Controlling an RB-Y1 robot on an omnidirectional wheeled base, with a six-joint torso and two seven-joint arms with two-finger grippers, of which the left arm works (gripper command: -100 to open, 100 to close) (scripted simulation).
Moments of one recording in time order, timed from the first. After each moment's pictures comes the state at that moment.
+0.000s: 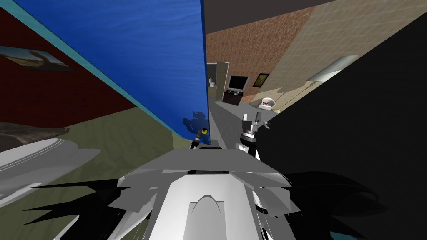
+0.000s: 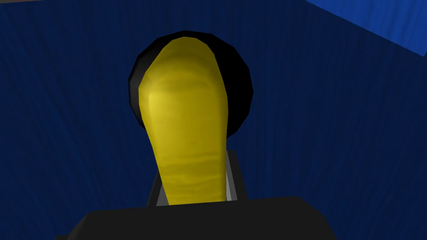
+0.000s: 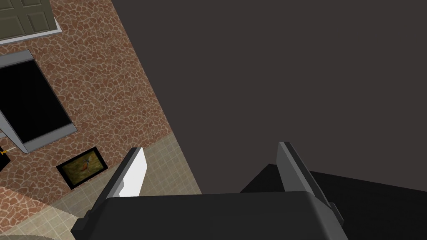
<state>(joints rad) 0.07 0.07 -0.22 -0.91 -0.04 -0.73 0.06</state>
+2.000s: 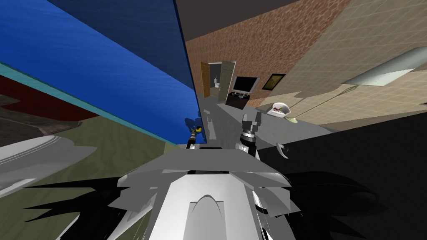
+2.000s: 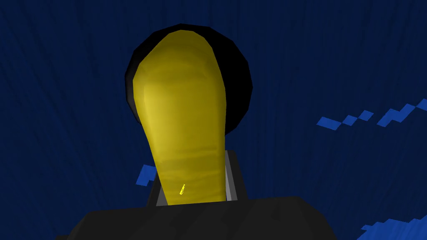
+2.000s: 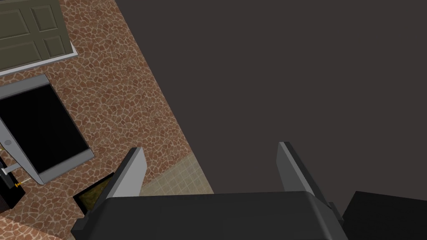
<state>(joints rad) 0.02 0.05 -0.01 -0.84 0.04 -0.73 -0.01</state>
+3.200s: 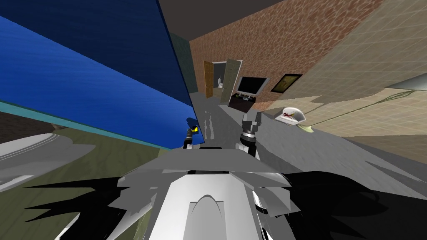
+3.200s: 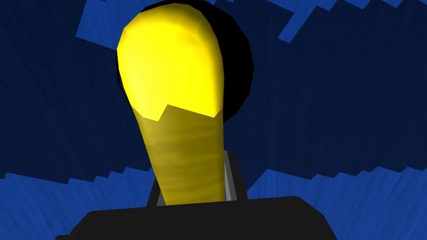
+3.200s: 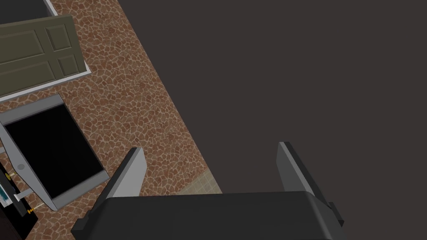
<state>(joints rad) 0.02 0.07 0.12 -0.83 0.10 -0.73 -0.05</state>
